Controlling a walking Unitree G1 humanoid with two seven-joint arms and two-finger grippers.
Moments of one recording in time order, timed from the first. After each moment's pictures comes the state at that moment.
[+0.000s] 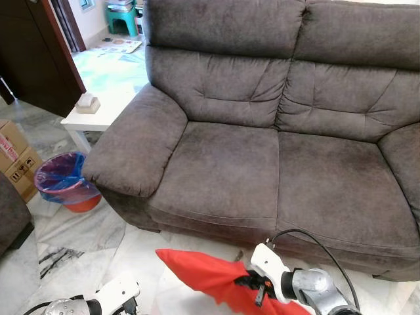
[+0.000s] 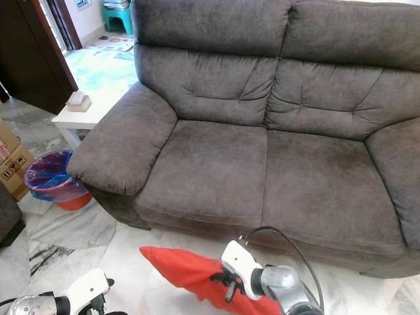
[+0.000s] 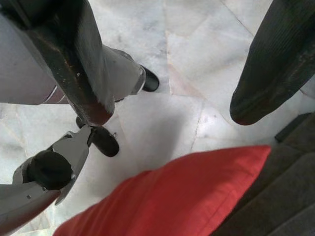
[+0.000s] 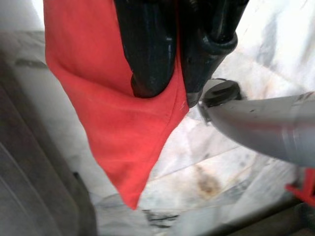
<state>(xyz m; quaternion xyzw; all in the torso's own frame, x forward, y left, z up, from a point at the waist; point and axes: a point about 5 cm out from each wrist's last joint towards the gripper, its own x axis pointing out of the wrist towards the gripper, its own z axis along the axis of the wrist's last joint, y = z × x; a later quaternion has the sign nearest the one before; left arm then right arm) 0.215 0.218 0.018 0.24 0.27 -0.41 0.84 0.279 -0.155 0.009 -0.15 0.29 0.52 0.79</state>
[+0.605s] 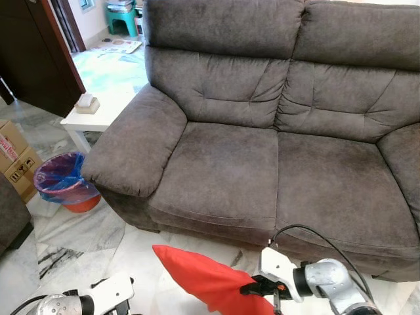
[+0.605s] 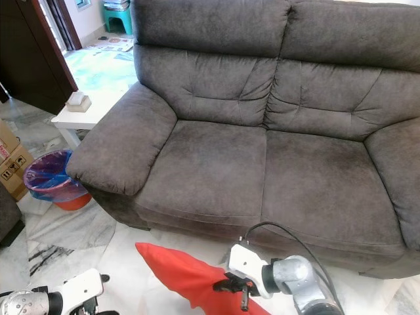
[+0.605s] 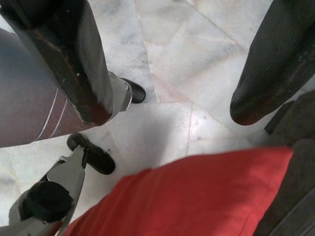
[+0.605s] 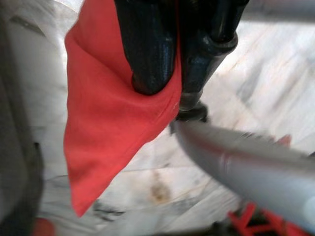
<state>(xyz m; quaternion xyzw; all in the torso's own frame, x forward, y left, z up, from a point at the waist) 0.214 0.227 0.017 0.31 0.26 -0.44 0.80 0.273 -0.171 0.040 -0.20 0.25 0.64 0.70</state>
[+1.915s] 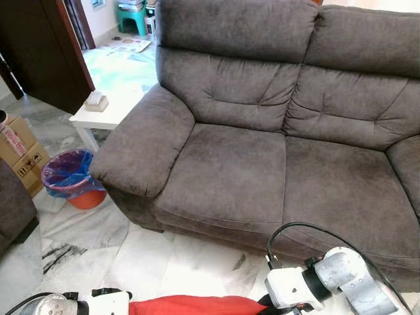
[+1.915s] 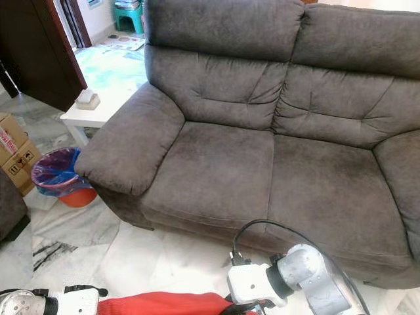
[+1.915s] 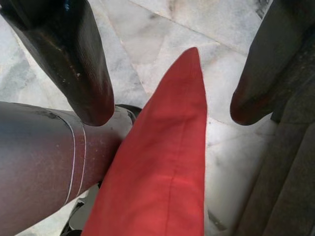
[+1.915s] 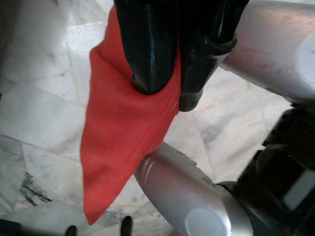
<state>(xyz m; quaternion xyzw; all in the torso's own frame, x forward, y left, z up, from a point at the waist) 0.213 0.239 0.009 0.39 0.25 -0.51 0.72 0.244 -0.161 0.096 -0.29 0.21 0.74 0.57</state>
